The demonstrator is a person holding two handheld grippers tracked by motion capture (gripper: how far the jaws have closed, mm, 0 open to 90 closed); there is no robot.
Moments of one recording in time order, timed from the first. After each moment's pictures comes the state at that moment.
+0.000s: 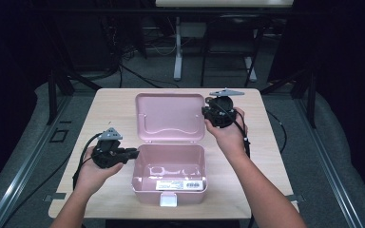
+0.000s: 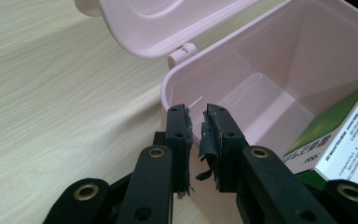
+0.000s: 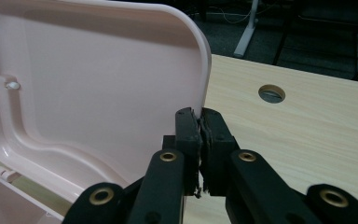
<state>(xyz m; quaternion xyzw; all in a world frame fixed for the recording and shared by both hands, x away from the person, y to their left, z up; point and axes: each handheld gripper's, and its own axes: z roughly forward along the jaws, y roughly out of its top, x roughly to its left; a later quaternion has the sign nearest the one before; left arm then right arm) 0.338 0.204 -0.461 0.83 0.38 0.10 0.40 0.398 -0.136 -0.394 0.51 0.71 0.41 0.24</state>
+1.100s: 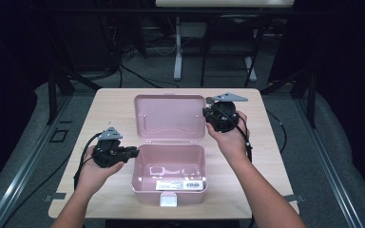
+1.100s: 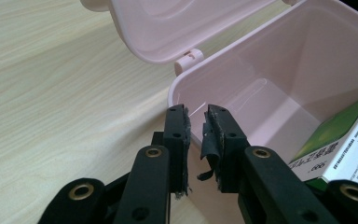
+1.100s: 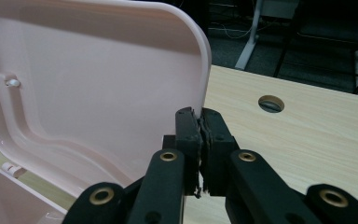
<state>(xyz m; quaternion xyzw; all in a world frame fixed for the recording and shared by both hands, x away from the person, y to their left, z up) 0.340 0.204 -0.462 0.83 0.38 0.11 0.40 0.386 -0.140 -0.397 0.49 0.71 0.44 0.25</state>
